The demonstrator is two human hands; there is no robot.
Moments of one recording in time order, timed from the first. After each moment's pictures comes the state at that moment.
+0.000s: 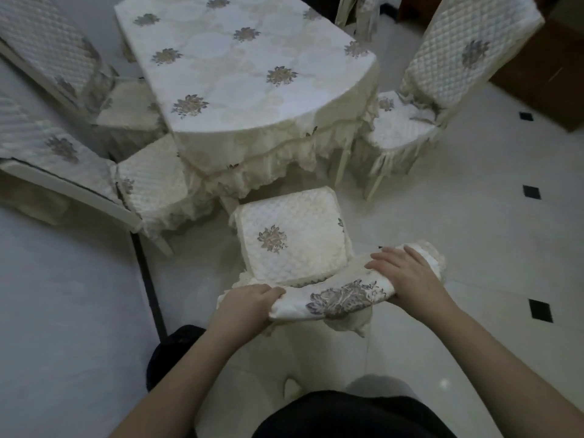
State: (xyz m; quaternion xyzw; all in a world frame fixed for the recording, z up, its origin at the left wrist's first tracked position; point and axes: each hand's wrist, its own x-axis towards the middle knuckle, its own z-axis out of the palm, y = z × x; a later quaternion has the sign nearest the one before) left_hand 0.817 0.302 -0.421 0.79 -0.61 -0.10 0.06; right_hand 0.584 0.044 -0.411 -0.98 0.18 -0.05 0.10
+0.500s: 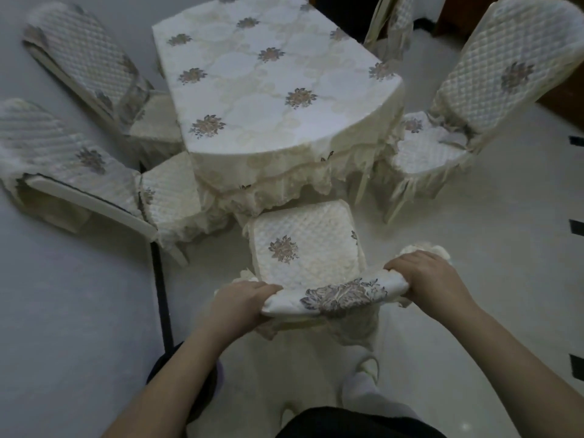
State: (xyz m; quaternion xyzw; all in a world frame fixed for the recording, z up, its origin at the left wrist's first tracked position) left_hand 0.855 0.236 -0.389 0.81 -0.59 -0.03 0.06; right_hand 0.634 -0.063 -0.390 -0.98 0.14 -0.10 0.13
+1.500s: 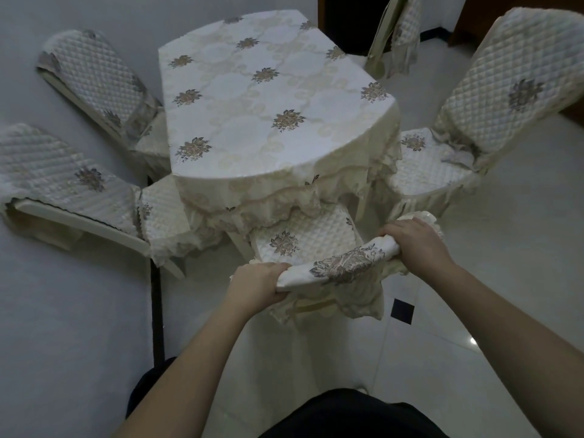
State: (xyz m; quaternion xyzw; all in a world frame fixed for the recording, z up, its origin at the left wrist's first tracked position) left_hand 0.857 0.069 -0.385 0.86 -0.50 0.01 0.05; right_hand 0.696 -0.232 -0.390 -0.97 0.16 -0.07 0.14
